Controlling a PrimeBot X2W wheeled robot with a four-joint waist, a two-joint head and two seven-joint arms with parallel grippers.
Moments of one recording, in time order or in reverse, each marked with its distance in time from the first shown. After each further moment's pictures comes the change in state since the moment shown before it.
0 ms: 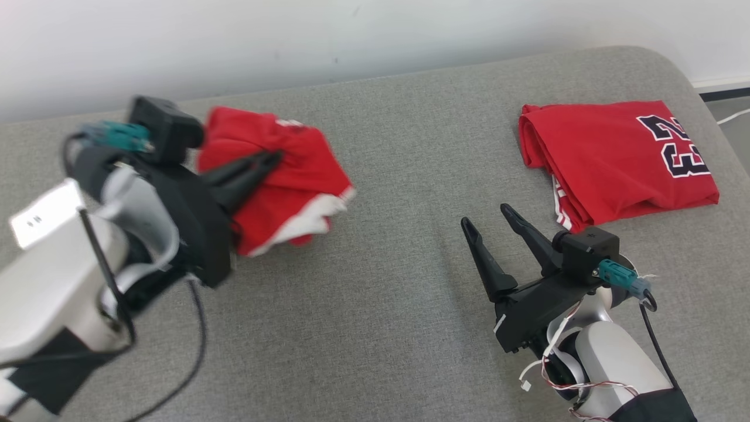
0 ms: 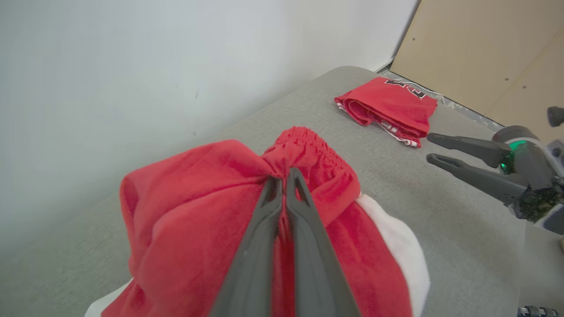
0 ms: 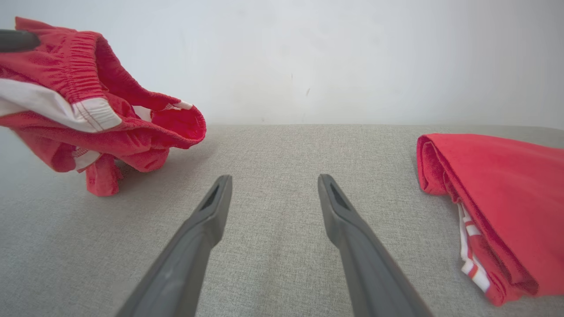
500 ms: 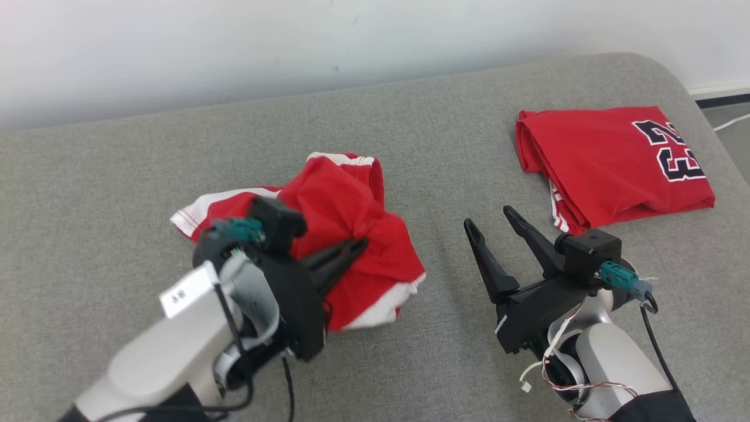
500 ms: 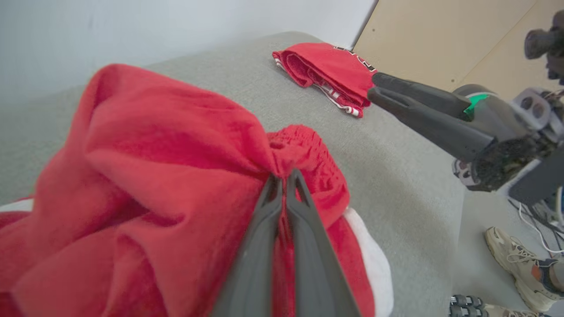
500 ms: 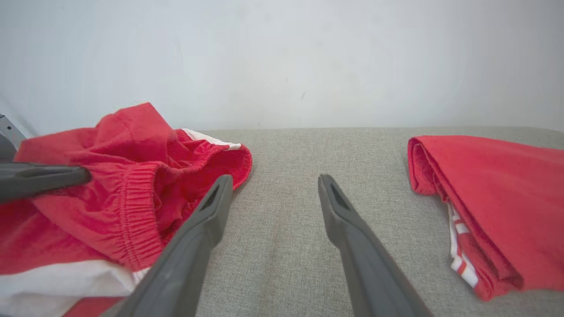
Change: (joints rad) left arm 0.147 -0.234 -0.118 0.115 0.012 0.017 -0.131; right arm 0.005 0.007 -0.017 0.017 0.001 0.000 -0.010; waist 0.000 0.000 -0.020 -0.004
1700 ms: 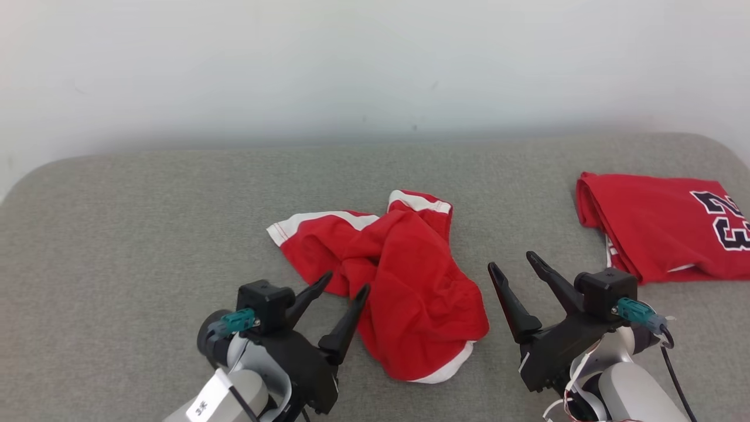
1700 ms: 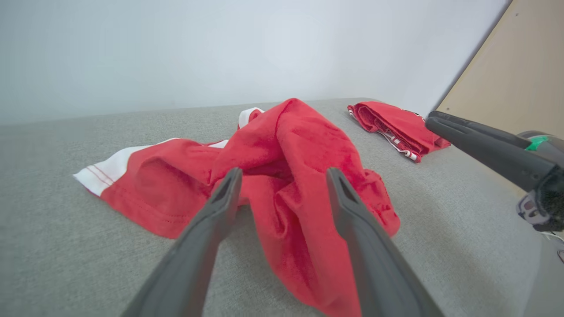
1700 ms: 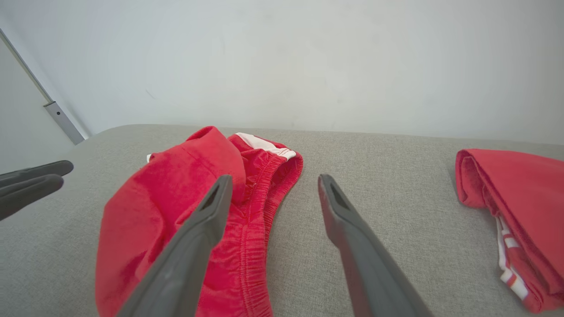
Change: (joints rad) left arm 0.196 -0.107 -0.006 0.158 0.045 0.136 -0.354; right arm 0.124 -0.037 -0.040 -0.026 0.003 0.000 0.045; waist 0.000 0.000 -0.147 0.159
